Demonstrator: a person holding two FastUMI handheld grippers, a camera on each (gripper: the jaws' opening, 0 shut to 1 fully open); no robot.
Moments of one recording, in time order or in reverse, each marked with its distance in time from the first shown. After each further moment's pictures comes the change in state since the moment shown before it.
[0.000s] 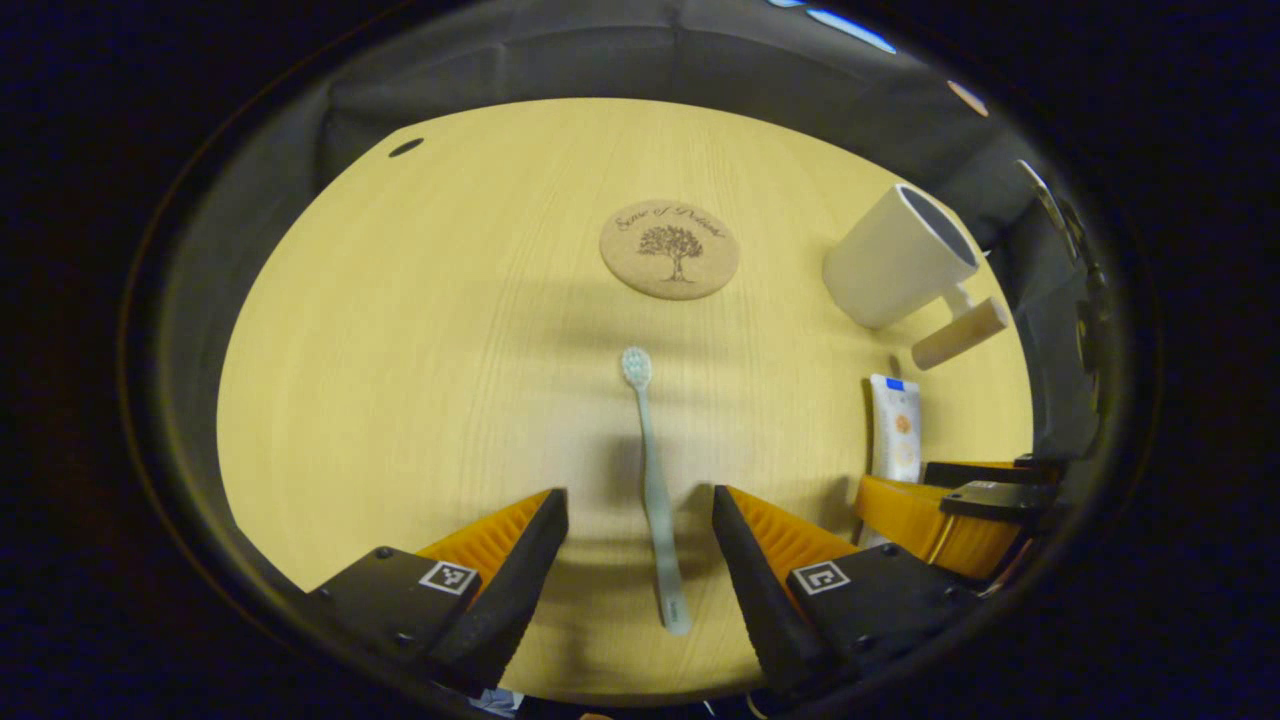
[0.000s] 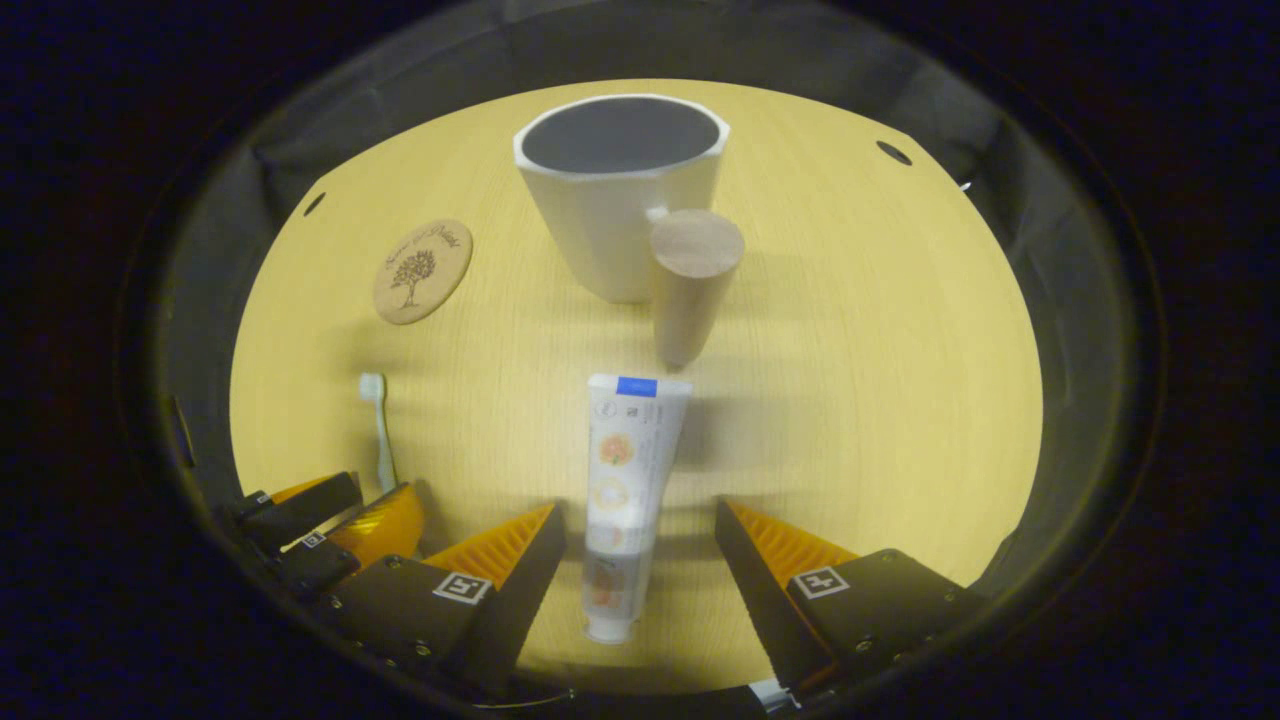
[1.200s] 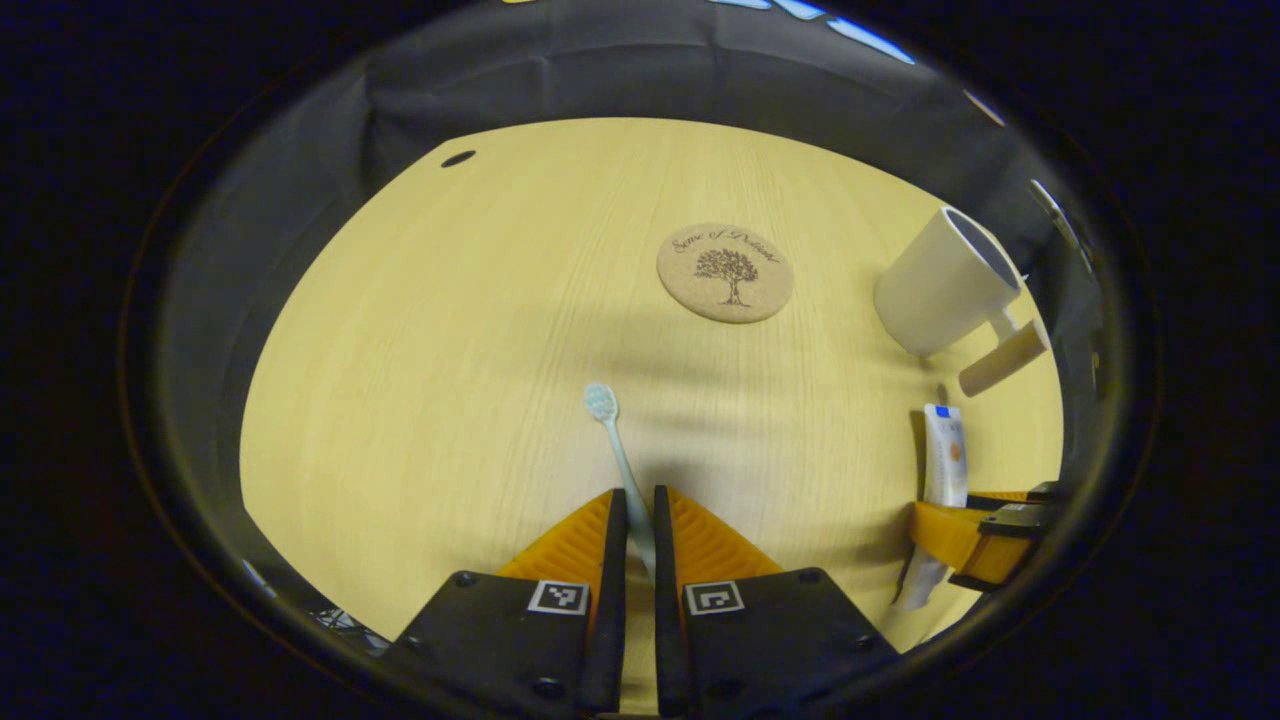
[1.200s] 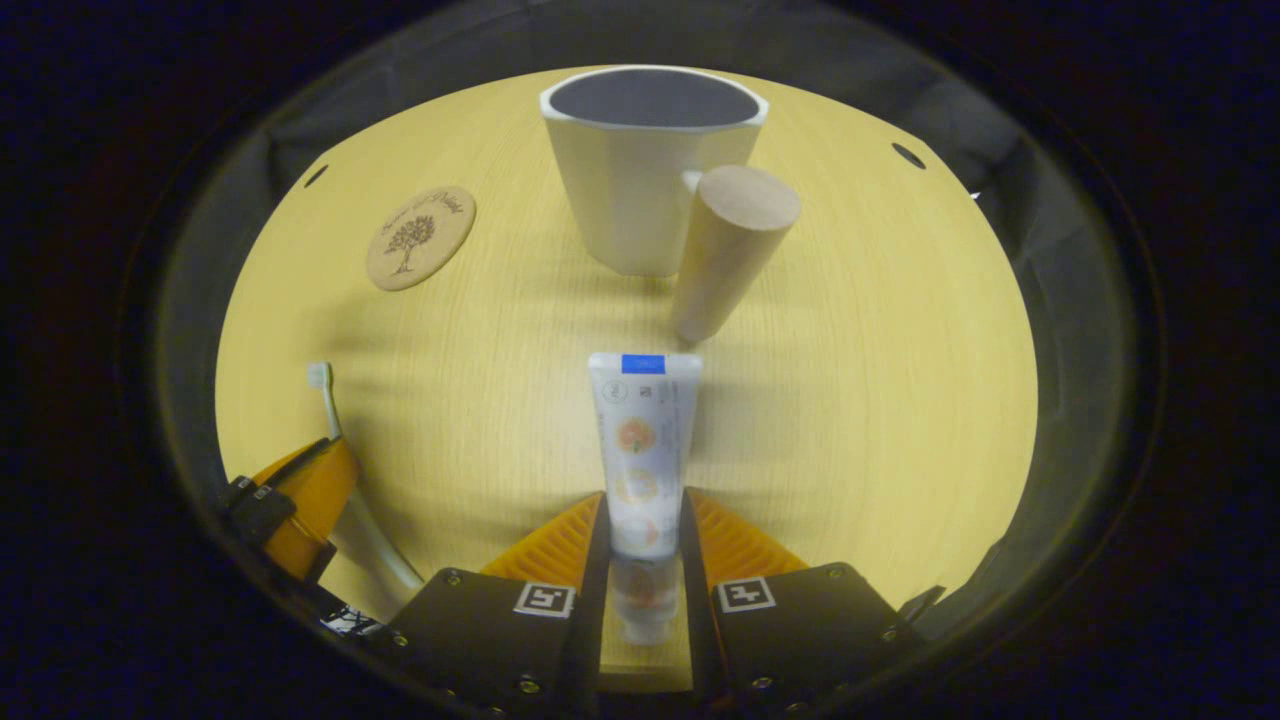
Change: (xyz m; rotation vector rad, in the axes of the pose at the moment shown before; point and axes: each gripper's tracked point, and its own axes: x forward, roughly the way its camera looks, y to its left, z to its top) left arm 0.002 0.016 0.018 -0.066 -0.100 0.112; right arm 0.006 0.001 -0.008 -0.054 0.016 -0.038
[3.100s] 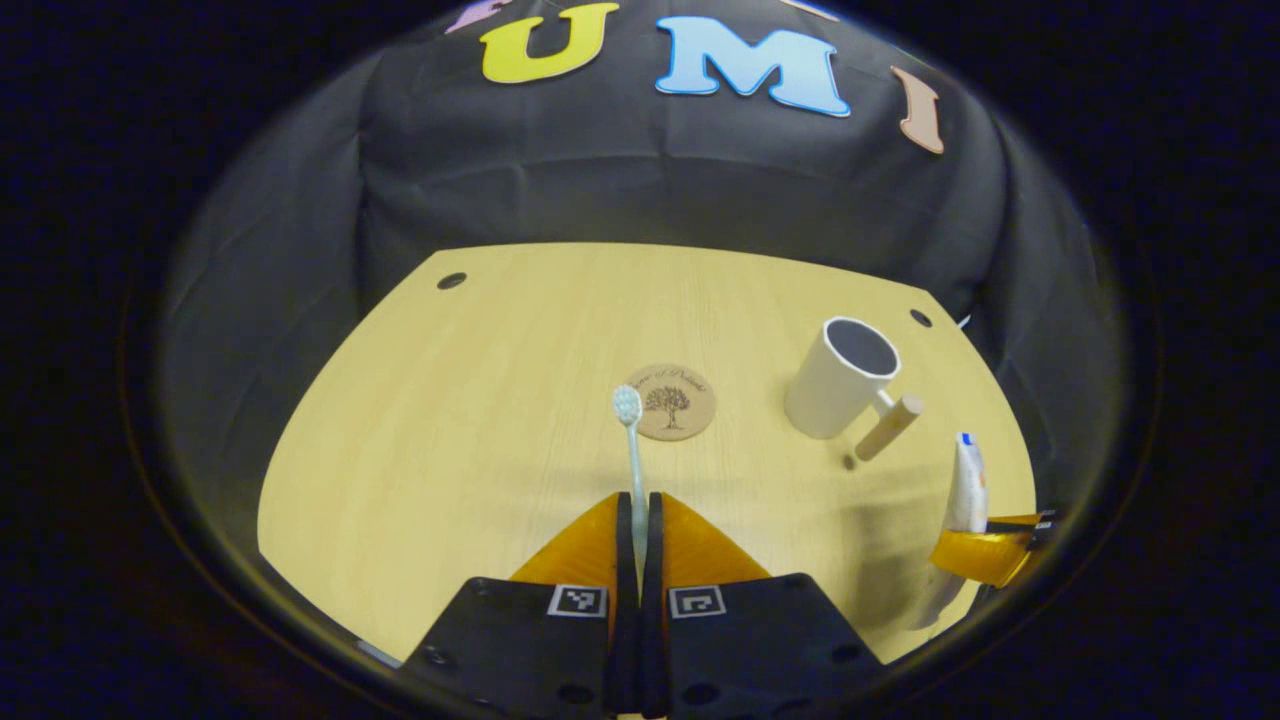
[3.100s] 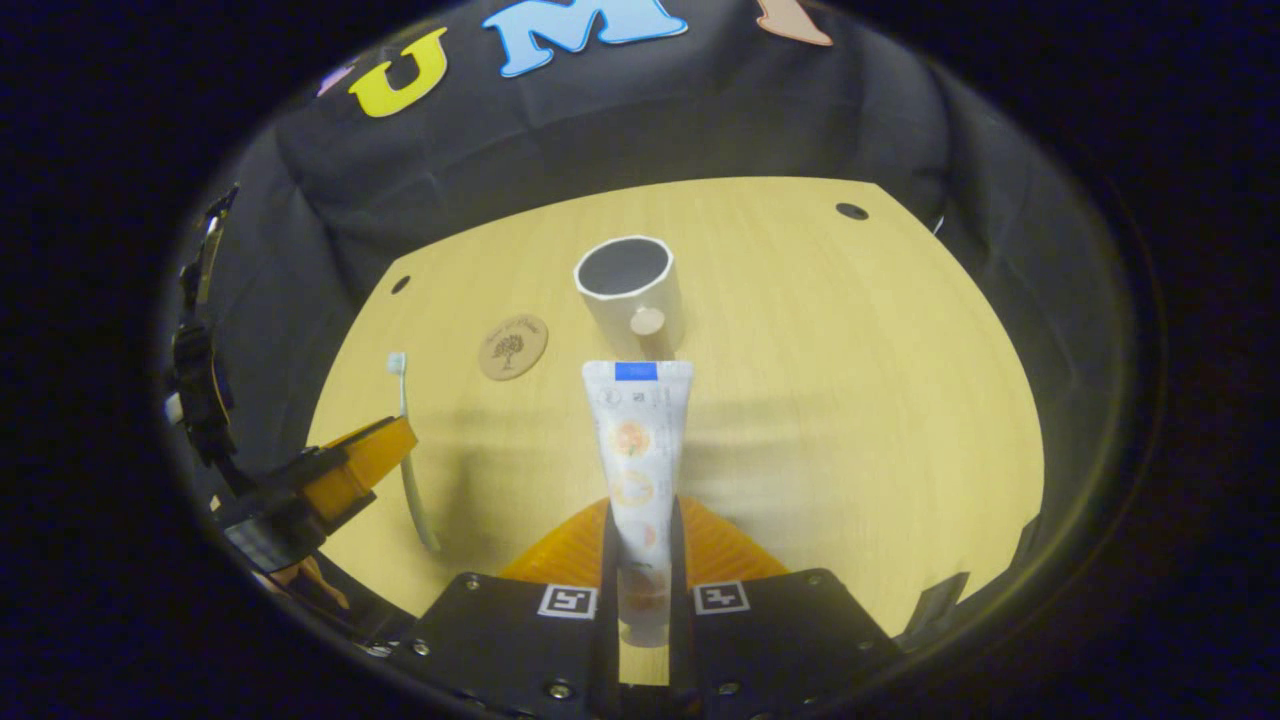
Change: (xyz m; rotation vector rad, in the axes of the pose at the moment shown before) left arm -0.095 -0.021 0.068 0.084 -0.365 -0.101; right arm -0.112 -0.017 0.001 0.098 -0.388 0.201
